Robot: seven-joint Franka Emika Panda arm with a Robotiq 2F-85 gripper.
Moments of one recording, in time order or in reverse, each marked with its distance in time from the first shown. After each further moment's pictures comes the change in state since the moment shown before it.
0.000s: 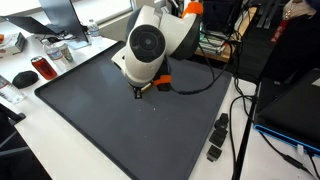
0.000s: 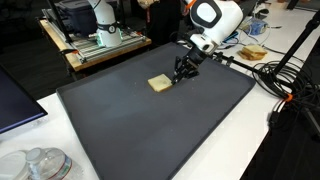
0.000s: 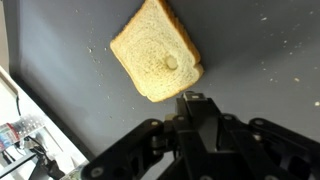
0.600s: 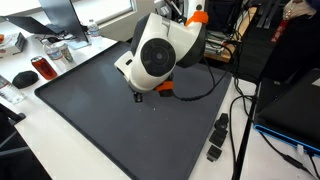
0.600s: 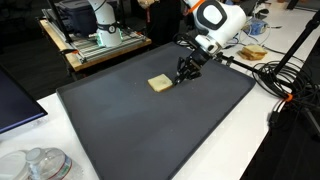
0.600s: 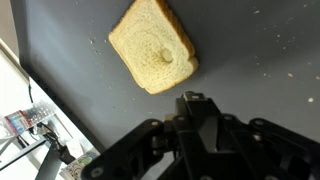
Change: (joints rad) arm 0.028 0.062 -0.004 0.087 -0.049 -0.068 0.033
